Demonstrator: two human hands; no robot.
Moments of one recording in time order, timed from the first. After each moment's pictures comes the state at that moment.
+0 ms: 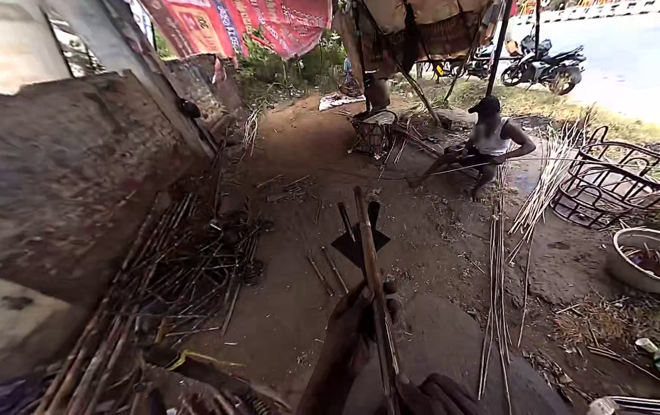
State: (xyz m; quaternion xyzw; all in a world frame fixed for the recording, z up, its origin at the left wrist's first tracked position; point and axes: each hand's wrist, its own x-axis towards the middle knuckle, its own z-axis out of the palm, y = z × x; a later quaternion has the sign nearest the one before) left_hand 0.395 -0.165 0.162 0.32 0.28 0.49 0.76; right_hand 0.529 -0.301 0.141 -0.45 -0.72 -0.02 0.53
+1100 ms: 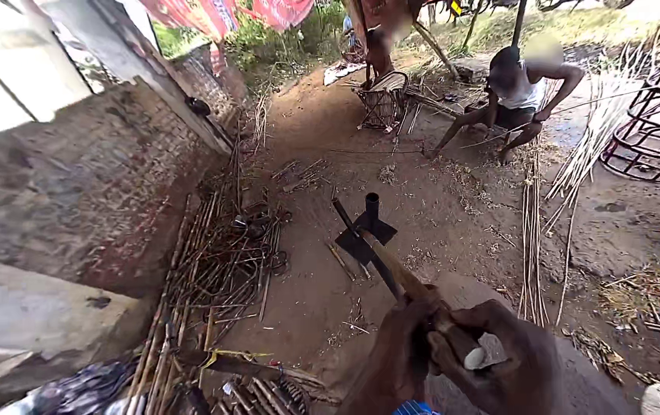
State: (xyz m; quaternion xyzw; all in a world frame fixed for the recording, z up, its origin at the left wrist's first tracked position) left_hand 0.469 -0.162 0.168 0.31 0.32 0.35 0.82; right_hand 0.615 -0.219 0.147 -0.52 -0.61 0.10 0.59
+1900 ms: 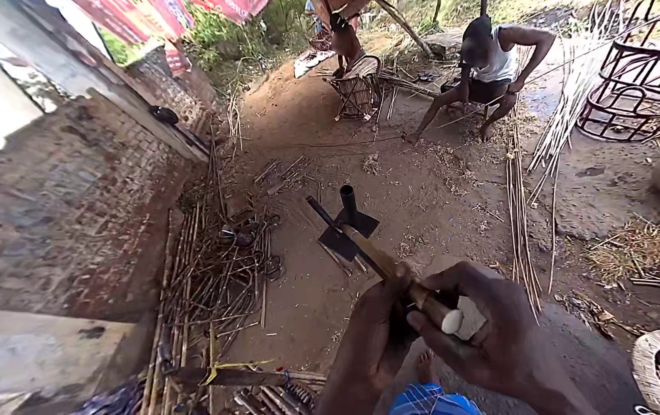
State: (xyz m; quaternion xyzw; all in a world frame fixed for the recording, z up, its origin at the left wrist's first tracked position) left_hand 0.475 -0.151 0.193 0.30 0.36 0.34 0.82; right_hand 0.632 -0.210 0.165 -0.48 -0.63 0.15 0.59
